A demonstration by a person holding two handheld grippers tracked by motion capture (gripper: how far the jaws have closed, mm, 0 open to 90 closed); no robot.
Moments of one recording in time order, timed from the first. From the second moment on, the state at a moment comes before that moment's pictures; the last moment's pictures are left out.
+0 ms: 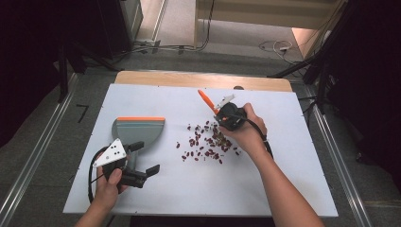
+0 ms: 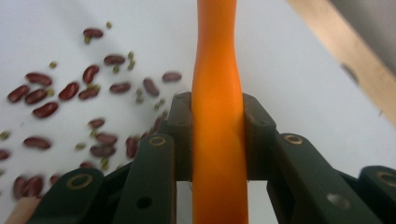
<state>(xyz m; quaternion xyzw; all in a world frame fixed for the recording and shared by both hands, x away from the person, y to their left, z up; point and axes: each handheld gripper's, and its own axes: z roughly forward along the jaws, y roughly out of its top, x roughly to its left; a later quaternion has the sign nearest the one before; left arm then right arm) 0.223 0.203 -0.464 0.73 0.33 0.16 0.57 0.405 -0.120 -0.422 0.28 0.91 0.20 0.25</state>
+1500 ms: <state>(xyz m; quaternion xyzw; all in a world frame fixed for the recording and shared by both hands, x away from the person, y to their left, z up) 0.222 0.209 -0.465 0.73 0.35 0.15 0.56 0.422 -0.042 -0.448 0.04 0.95 0.21 0.22</state>
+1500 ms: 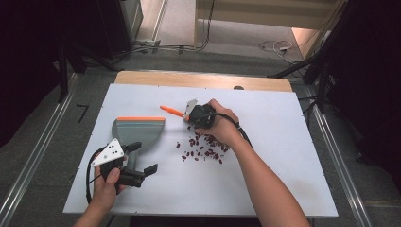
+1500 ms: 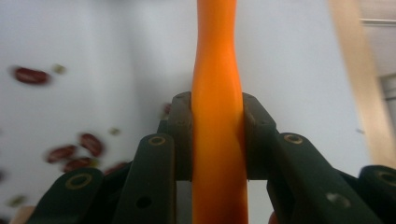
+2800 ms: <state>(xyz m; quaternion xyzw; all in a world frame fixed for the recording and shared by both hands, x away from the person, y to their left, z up) 0.224 0.211 -0.465 0.73 0.36 0.16 0.56 0.361 -0.060 -0.437 -0.04 0.96 0.19 0.22</state>
